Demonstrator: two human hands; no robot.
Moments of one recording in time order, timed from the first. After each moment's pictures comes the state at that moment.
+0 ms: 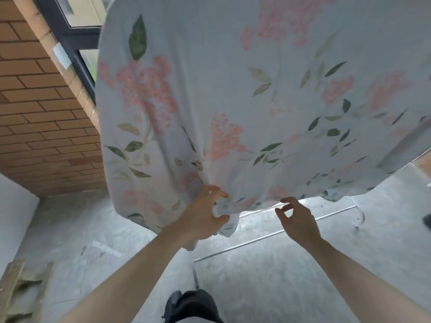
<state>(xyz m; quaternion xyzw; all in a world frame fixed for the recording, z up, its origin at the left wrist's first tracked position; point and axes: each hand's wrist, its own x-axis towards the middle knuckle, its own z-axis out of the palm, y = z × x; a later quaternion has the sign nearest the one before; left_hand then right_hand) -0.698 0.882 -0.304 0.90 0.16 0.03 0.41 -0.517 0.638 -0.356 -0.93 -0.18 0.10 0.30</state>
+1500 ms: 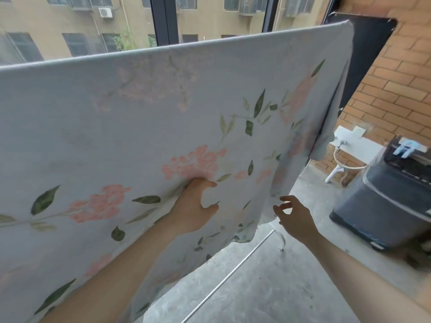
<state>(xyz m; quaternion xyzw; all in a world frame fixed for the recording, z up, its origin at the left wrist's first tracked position) -0.140 0.651 -0.229 0.92 0.00 0.03 0.39 -0.049 0.348 -0.298 -0.92 0.02 0.06 0.39</state>
